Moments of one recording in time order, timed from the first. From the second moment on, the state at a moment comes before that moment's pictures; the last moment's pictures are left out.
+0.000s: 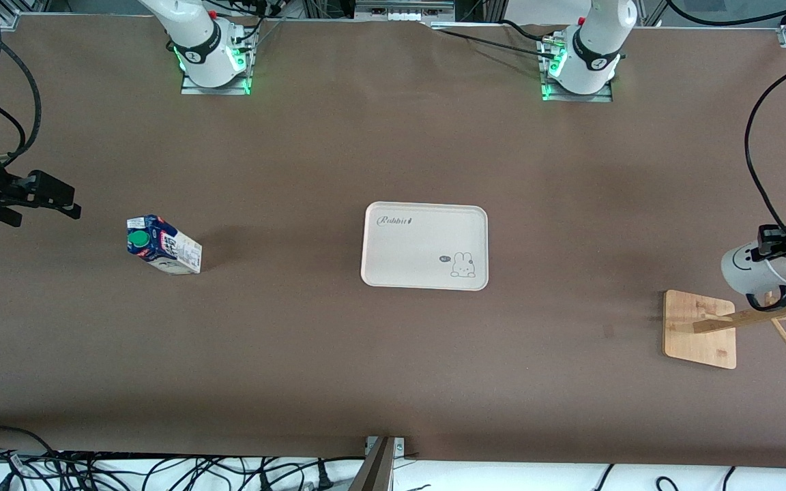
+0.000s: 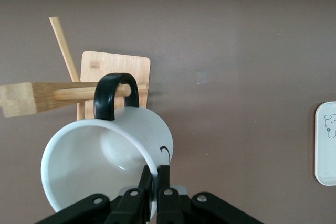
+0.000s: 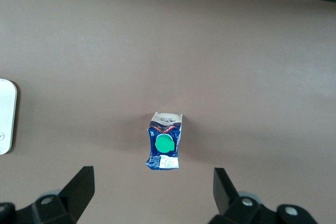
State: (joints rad) left arm 0.19 0.30 -0.03 -1.45 -0.04 1.77 0.24; right arm 0.01 0.18 -0.03 -1.47 0.05 1.69 -0.16
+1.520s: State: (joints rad) left arm 0.18 0.30 -0.05 -1.45 -0.05 1.76 0.22; right arm 0.01 0.18 -0.03 -1.47 0.05 1.69 -0.16
